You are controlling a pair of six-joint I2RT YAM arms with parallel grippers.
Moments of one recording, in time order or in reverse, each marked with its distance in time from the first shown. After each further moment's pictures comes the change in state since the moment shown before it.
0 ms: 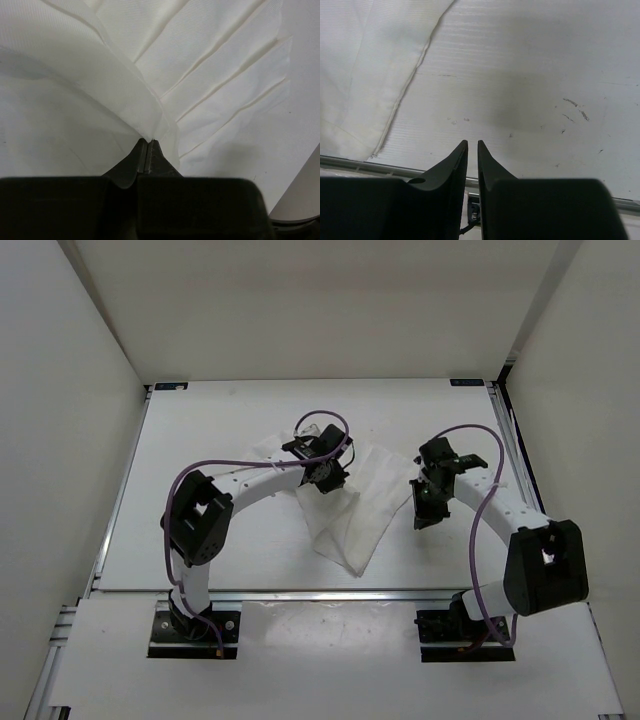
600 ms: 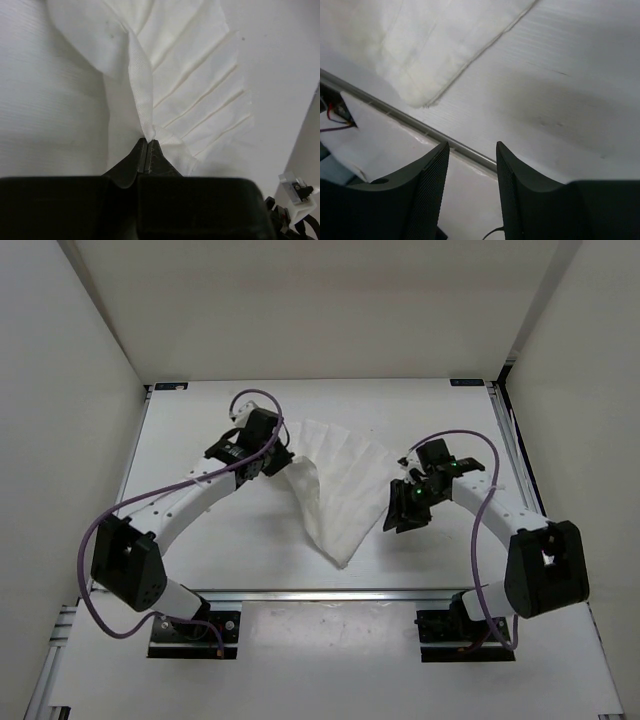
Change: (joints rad) left arm 0.217 -0.414 -0.239 0.055 -0.014 0.185; right arm 0.008 -0.029 -0.035 0.072 -0.372 0.028
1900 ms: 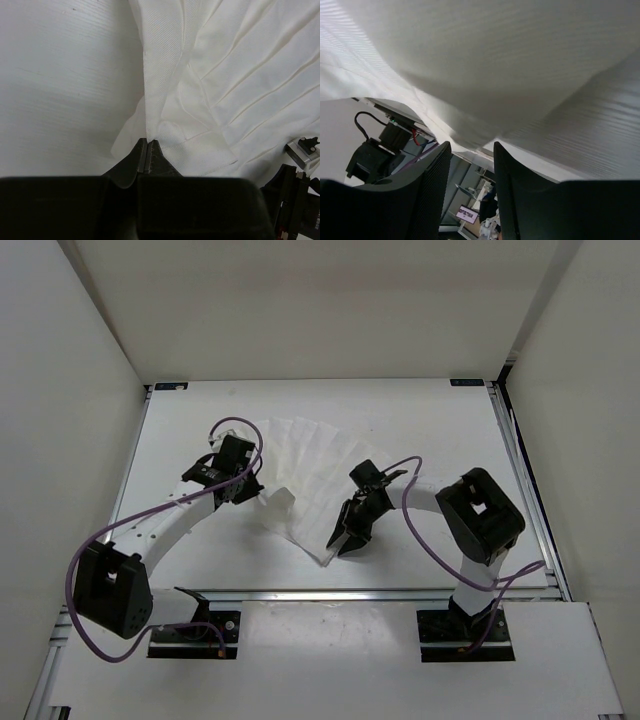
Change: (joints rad) left arm 0.142 -0.181 -0.284 -0.061 0.009 0.247; right arm 0.354 0.434 0.044 0.338 -0.141 0.774
